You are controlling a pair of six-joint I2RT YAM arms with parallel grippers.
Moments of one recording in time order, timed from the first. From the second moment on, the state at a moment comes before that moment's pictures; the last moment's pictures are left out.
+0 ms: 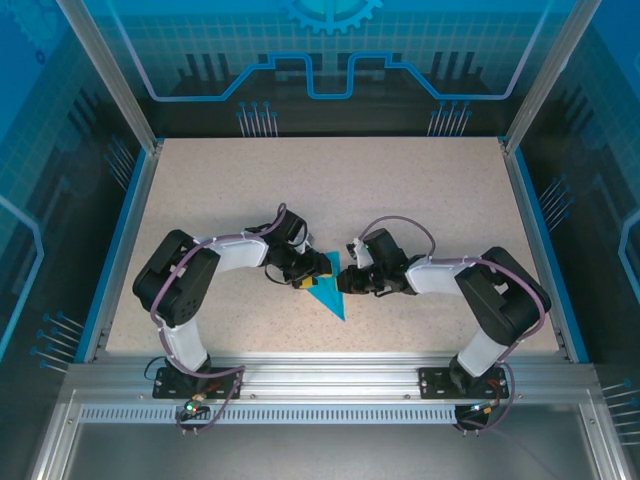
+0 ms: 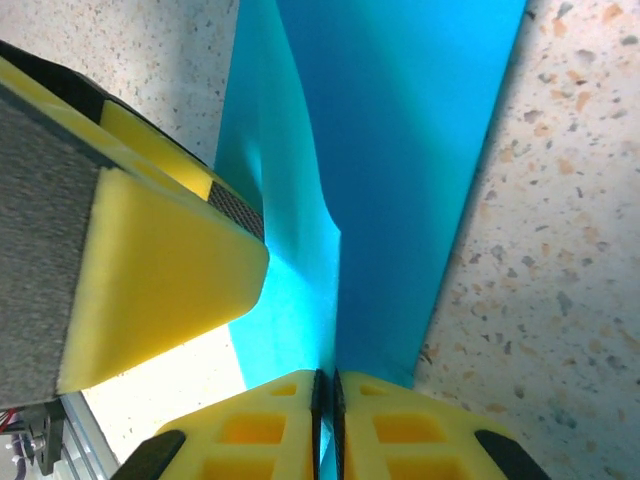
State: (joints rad) left arm -0.51 1.81 0.95 -0.30 0.59 -0.84; right arm 0.61 1.66 0.67 0.05 -0.50 0.58
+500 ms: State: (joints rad) left arm -0.51 1.81 0.96 -0.31 0.59 -0.84; right arm 0.61 1.69 0.70 0.00 -0.47 0.56
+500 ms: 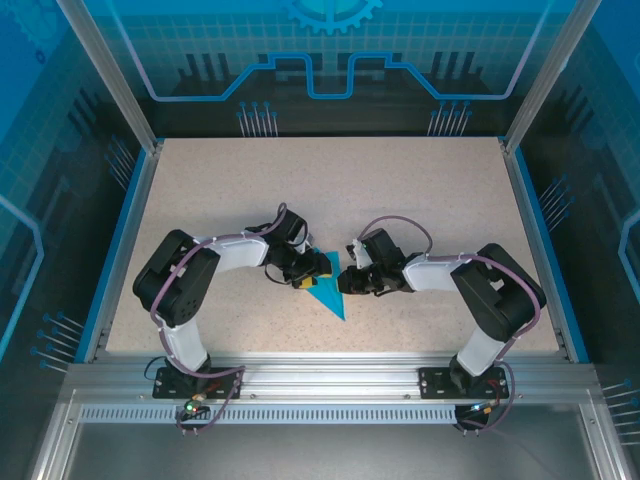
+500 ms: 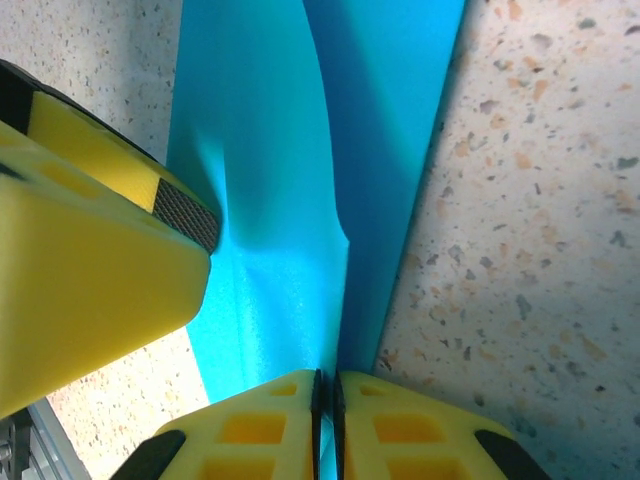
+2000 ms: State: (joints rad) left arm -0.51 1.81 0.96 -0.31 0.59 -0.84; right arm 0.61 1.68 0.73 -0.07 -0.42 0.53
